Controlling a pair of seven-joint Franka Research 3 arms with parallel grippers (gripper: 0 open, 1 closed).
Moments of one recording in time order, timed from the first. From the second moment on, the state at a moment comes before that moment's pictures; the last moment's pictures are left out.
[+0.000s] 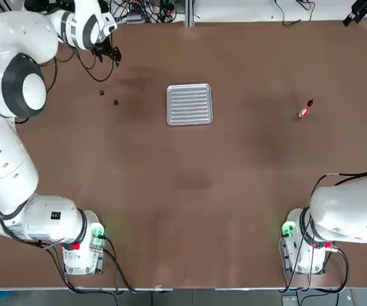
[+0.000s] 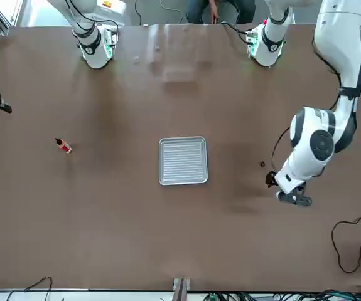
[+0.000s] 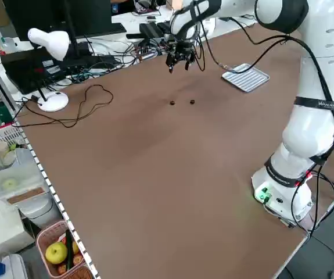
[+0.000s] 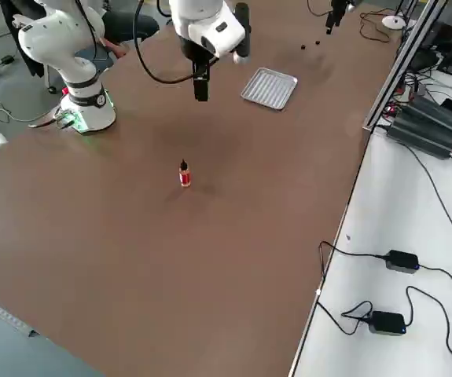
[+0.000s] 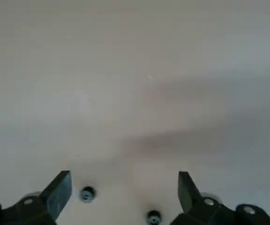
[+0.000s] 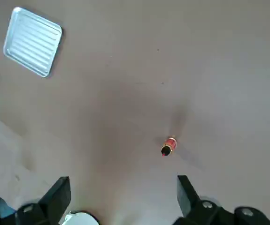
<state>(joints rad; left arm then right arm) -0.07 0.47 -0.12 -1.85 0.15 2.37 -0.06 -0.26 0.15 -0.08 -1.50 0.31 1.41 -0.85</state>
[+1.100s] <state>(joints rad) -0.17 0.47 -0.12 -2.03 0.15 2.41 -0.16 -0.50 0.31 -0.08 -1.71 0.61 1.42 -1.75</state>
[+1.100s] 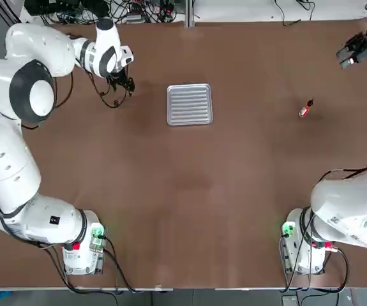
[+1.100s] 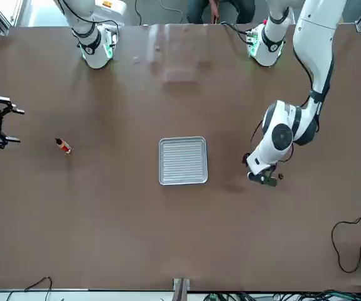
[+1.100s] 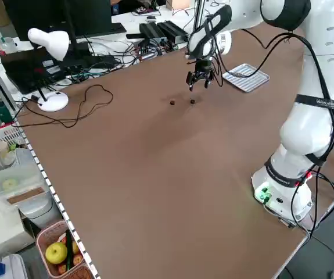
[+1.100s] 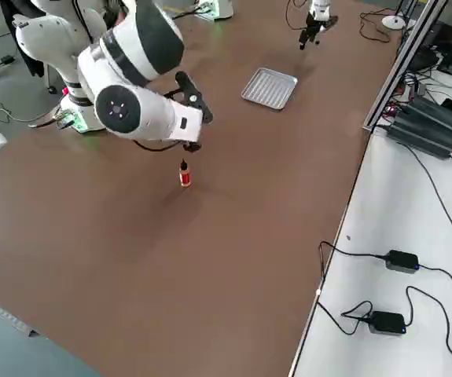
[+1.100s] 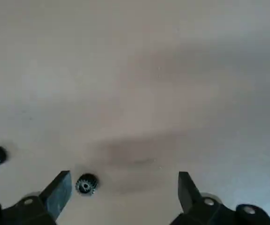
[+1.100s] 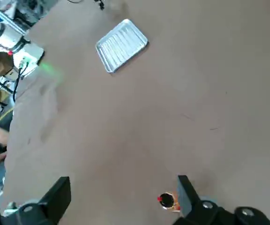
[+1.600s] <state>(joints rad) -0.08 0.47 -0.11 -2.12 0.15 2.50 -0.17 -0.58 0.46 -0.08 -1.74 0.73 1.40 -2.14</state>
